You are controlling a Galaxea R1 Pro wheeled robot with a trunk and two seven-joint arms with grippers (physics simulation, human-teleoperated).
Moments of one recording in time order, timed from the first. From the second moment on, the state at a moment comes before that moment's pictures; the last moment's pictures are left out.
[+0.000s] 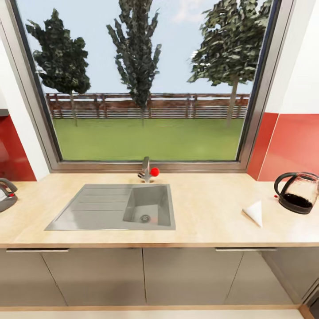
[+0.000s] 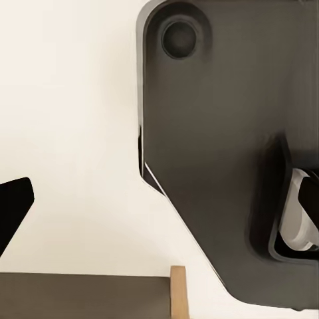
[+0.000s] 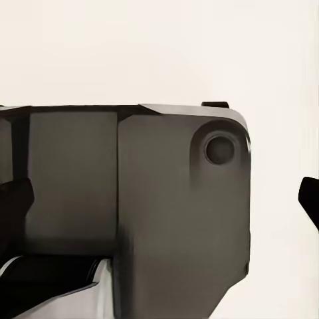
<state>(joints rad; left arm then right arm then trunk) 0.00 0.03 0.00 -0.02 0.01 -0.02 0.01 0.00 0.08 -0.01 -0.14 0.00 -0.15 0.00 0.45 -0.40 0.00</state>
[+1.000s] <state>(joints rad) 0.00 0.03 0.01 -0.02 0.01 -0.02 0.01 0.00 0.08 -0.01 -0.14 0.00 -0.15 0.00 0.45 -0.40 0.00</state>
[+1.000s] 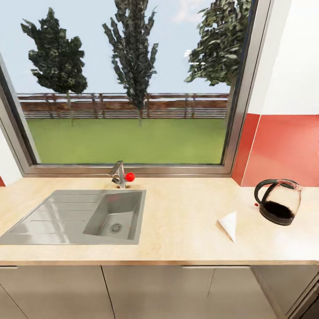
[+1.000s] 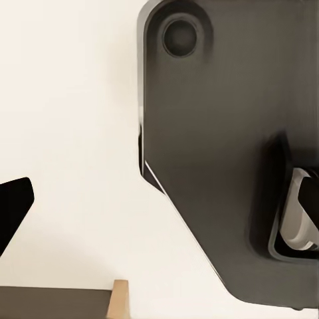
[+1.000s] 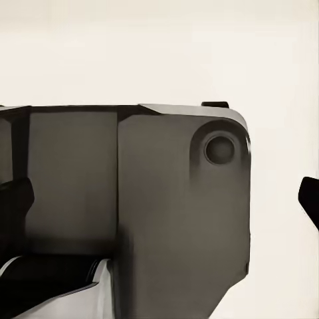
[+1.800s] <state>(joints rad) 0.00 0.03 0.00 -0.02 0.00 -0.02 0.00 0.00 0.08 0.00 -0.21 0.04 -0.15 0.00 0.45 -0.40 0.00</state>
